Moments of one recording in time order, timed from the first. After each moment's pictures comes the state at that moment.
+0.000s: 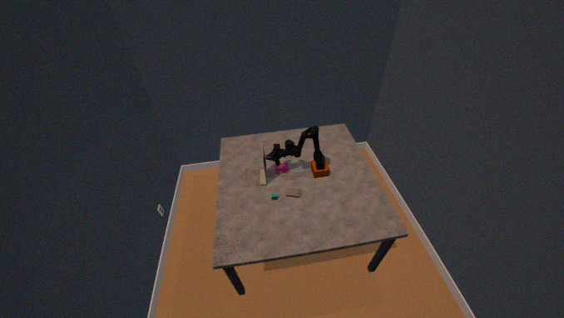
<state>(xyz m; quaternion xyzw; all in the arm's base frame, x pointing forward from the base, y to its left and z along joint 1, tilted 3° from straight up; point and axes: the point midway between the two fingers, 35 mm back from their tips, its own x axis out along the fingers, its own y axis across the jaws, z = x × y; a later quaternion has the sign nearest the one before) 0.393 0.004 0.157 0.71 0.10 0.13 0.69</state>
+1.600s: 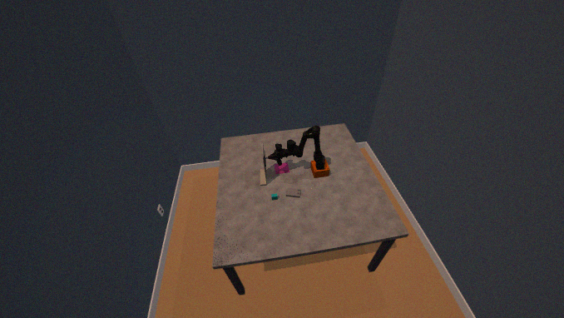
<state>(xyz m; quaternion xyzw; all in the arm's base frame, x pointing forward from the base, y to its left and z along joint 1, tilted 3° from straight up) 0.379 0.003 0.154 0.71 0.10 0.13 0.69</state>
